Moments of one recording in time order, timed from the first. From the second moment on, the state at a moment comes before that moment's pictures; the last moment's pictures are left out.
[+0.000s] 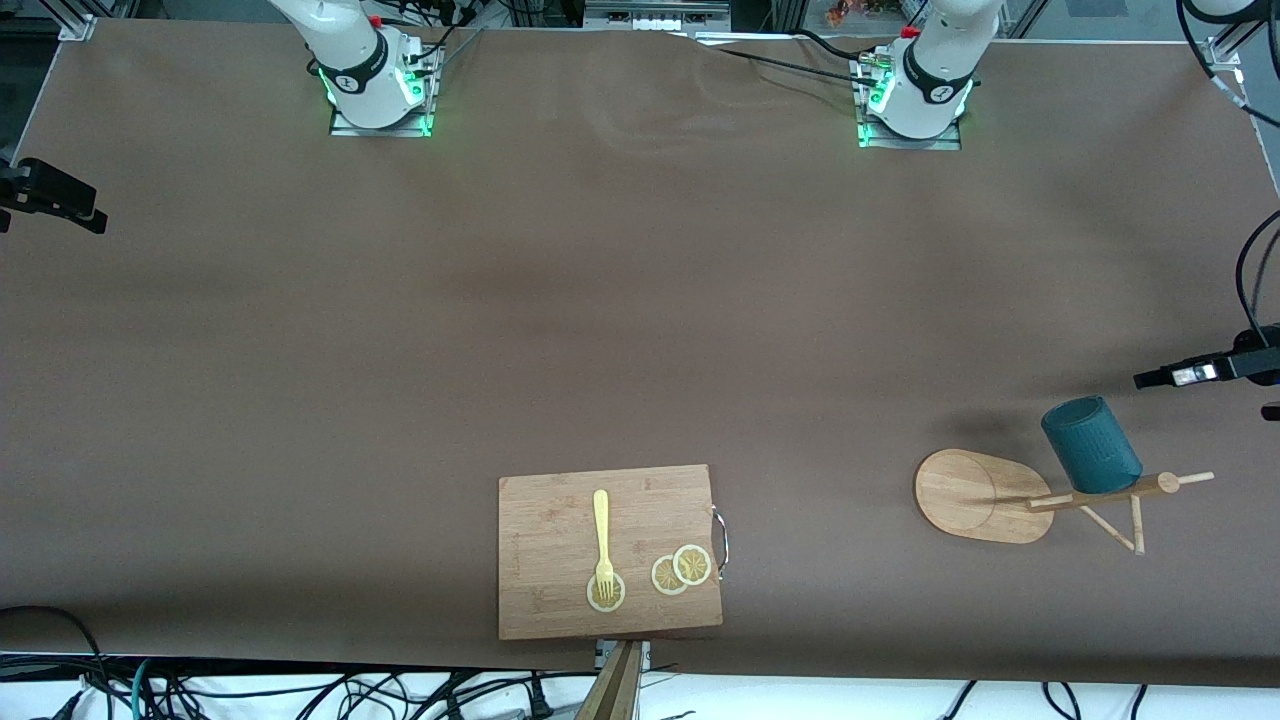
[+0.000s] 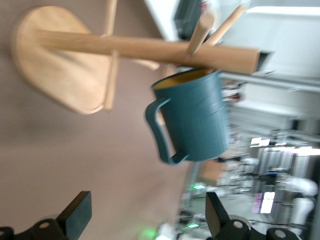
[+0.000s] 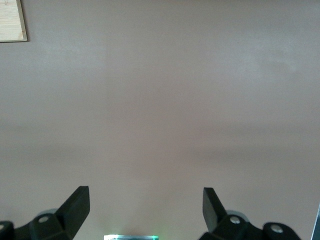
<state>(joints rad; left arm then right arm) 0.71 0.69 -0.12 -1.42 -0.86 1.46 0.47 -0.08 0.06 0.00 -1.46 -0.05 1.45 -0.10</state>
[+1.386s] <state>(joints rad) 0.03 0.34 -0.22 -1.31 0.07 1.57 0.05 -0.08 0.06 0.00 -1.46 -0.05 1.45 -0.10</state>
